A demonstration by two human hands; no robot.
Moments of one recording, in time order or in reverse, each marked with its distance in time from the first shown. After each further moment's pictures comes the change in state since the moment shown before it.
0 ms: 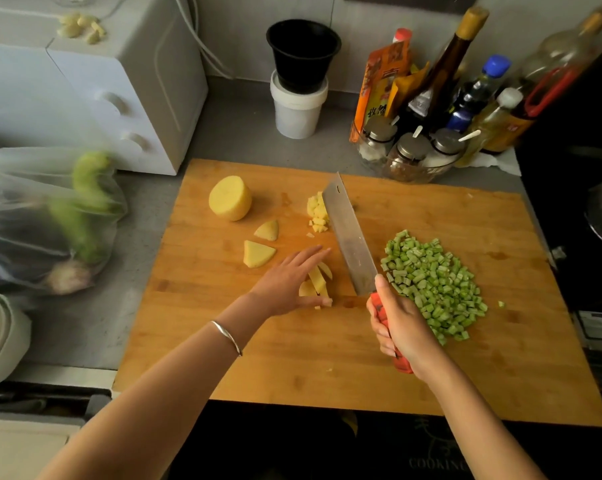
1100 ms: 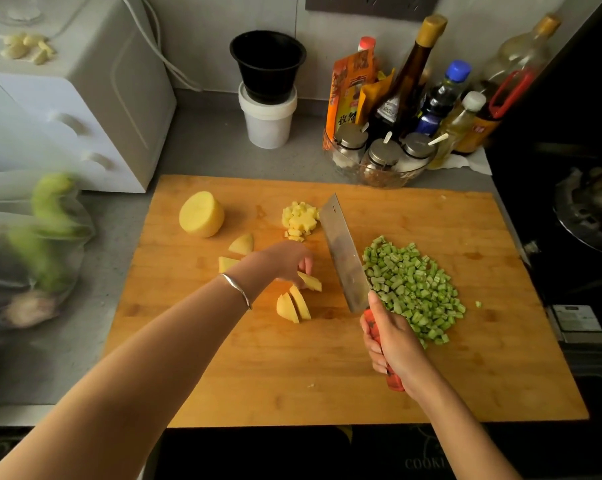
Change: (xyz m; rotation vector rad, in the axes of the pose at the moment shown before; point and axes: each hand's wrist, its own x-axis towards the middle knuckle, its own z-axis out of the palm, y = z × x) left_hand 0.080 0.016 -0.048 0.062 -0.358 -0.023; right_hand 0.000 0.016 -0.019 0.047 0.083 0.067
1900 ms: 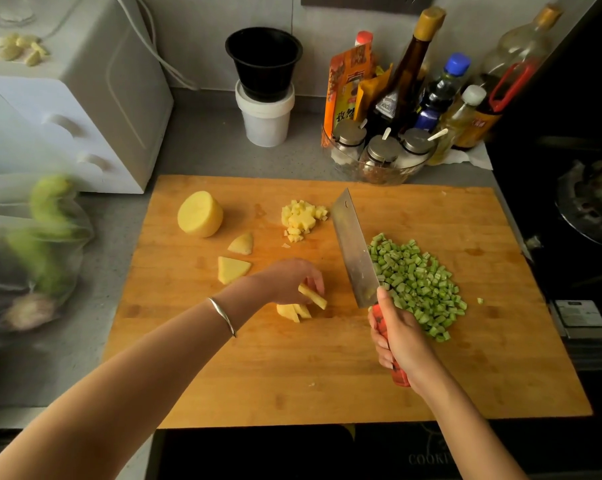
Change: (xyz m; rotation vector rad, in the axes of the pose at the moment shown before) left_hand -0.017 0.008 0.028 -0.144 0.062 0.136; right_hand 0.005 0.002 -0.008 0.040 0.054 0.018
